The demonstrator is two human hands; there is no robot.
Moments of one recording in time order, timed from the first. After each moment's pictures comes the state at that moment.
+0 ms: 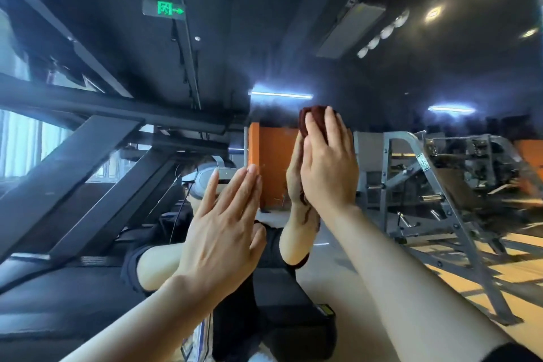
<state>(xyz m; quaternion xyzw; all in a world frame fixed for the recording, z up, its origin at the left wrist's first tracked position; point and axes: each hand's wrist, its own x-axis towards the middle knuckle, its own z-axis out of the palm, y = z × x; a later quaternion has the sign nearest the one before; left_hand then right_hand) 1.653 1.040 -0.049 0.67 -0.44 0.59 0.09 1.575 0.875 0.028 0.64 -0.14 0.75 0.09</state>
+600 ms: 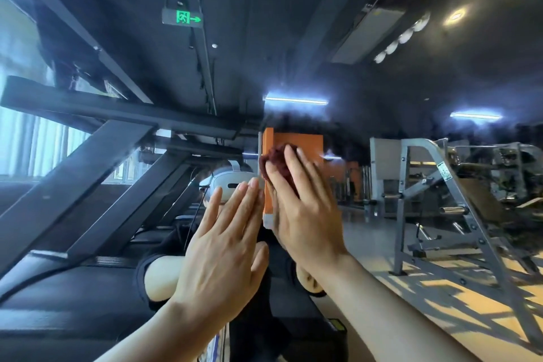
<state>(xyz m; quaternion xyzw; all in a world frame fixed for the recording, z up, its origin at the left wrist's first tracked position) 1.649 1.032 -0.060 0.66 -0.42 0.61 0.09 1.593 0.884 -0.024 0.68 0.02 0.71 0.17</state>
